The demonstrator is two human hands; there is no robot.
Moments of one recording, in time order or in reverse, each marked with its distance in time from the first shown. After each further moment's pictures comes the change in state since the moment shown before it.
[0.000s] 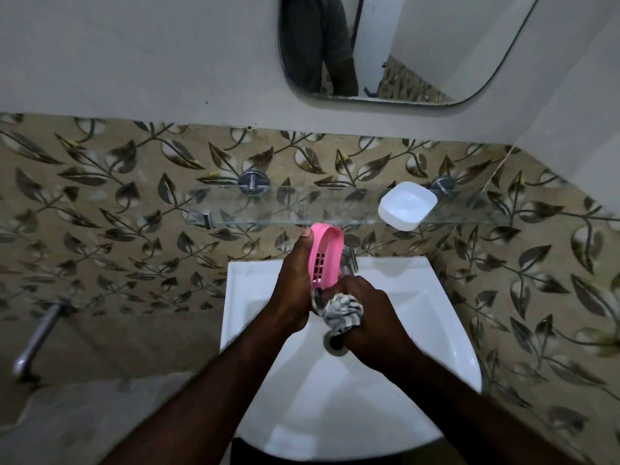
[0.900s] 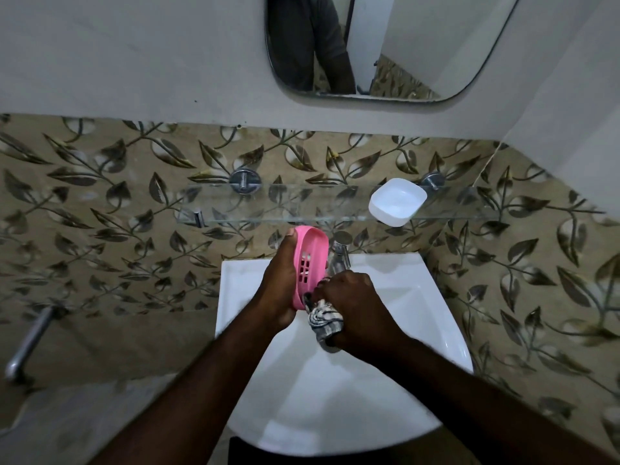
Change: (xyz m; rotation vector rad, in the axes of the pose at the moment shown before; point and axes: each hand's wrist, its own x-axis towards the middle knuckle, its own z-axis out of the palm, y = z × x) left_hand 0.002 0.003 -0.006 -0.082 0.063 -0.247; right_hand 0.011 0.019 0.005 -0.580 -0.100 -0.310
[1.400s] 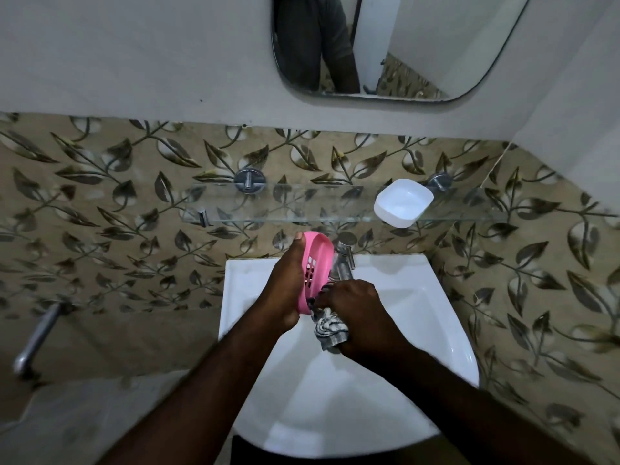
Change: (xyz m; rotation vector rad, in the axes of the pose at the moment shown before) left_hand 0.002 -0.002 0.001 0.085 -0.004 -0.043; right_hand -0.005 0.008 0.014 0.182 0.041 -0.027
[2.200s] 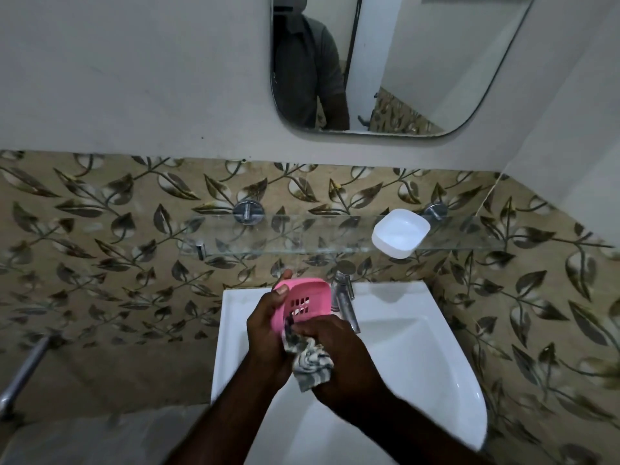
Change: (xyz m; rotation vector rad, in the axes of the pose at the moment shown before) left_hand -0.017 -0.014 -0.010 -0.517 -0.101 0.206; right_hand 0.007 -0.037 0.011 0.457 0.286 0.123
